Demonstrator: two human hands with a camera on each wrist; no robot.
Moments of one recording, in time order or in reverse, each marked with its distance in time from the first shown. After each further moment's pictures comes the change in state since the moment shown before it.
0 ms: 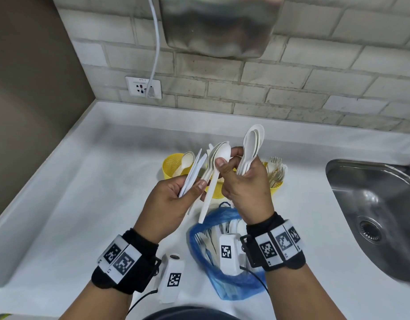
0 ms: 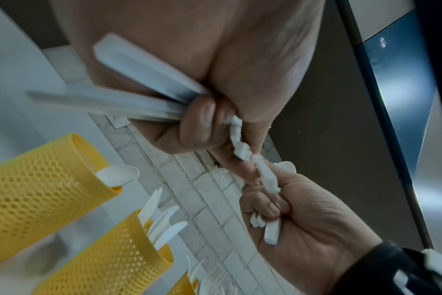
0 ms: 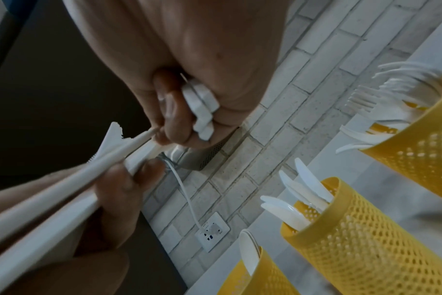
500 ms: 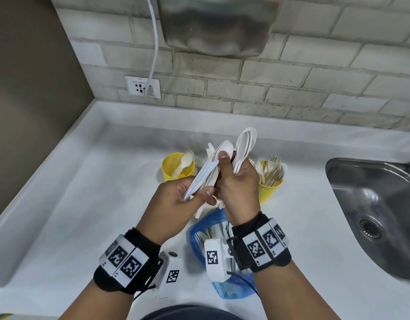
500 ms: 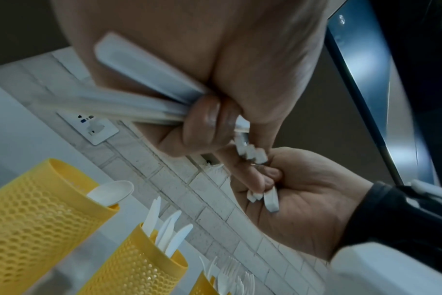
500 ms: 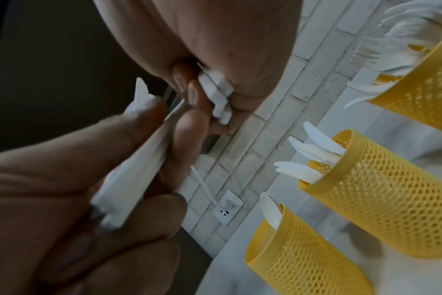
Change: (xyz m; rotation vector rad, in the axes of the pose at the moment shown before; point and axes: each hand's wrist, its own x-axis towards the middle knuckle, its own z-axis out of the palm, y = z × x) left_hand -0.004 0.008 0.005 0.070 -0.086 0.085; right_hand 0.000 0.016 0.020 -0.084 0.144 0.055
